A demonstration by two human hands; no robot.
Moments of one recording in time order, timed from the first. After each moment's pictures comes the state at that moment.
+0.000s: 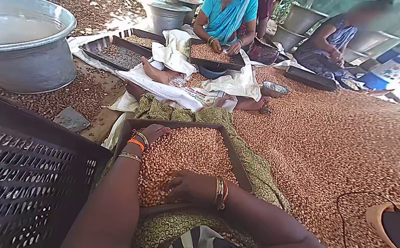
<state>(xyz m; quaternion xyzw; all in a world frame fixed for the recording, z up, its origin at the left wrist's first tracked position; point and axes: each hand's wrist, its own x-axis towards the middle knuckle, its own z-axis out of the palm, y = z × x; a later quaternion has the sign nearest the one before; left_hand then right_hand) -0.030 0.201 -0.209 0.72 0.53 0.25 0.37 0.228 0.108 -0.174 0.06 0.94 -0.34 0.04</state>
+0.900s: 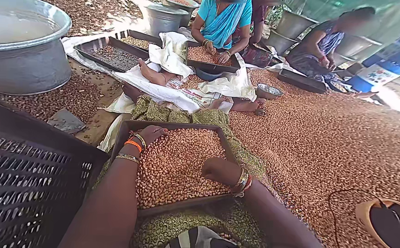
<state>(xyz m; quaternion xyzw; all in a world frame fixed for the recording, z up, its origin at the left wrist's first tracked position) -0.027 0.205 -0.204 0.70 0.55 0.23 0.40 0.299 0.146 -0.141 0.32 0.90 -0.27 0.14</state>
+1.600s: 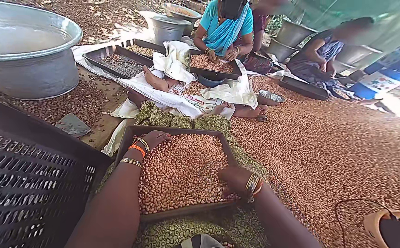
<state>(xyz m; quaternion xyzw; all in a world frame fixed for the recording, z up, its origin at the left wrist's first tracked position) -0.027 0.205 -0.199 0.69 0.55 0.22 0.41 0.320 0.150 -0.135 0.45 0.79 -0.24 0.34</state>
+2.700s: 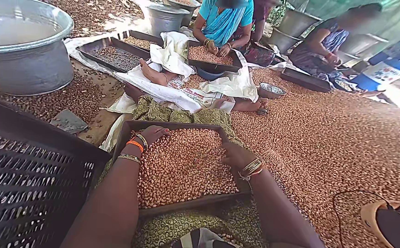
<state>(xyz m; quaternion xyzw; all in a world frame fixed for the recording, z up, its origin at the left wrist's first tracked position) -0.025 0.205 -0.201 0.69 0.56 0.23 0.40 0.335 0.186 -0.134 0.58 0.77 -0.24 0.13</state>
